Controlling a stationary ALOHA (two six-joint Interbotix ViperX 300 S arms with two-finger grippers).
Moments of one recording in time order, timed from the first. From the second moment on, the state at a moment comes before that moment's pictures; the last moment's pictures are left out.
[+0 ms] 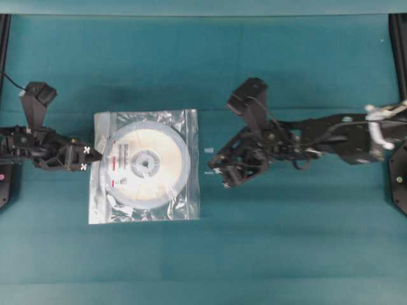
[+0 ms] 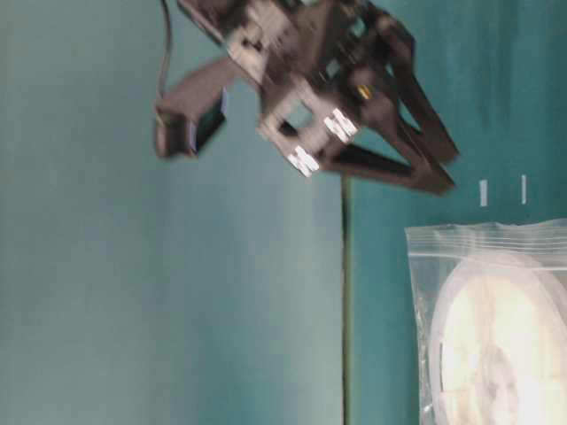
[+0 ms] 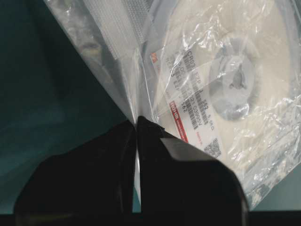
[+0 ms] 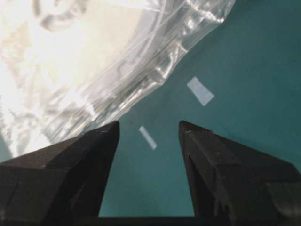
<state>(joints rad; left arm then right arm) 0.19 -0.23 1.33 0.01 -0.35 -1.09 -0.08 0.16 0.66 0.09 0.01 0.67</state>
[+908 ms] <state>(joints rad) 0.19 -0.22 1.32 0.01 -0.34 -1.09 -0.09 0.30 0.47 0.11 0.04 0.70</state>
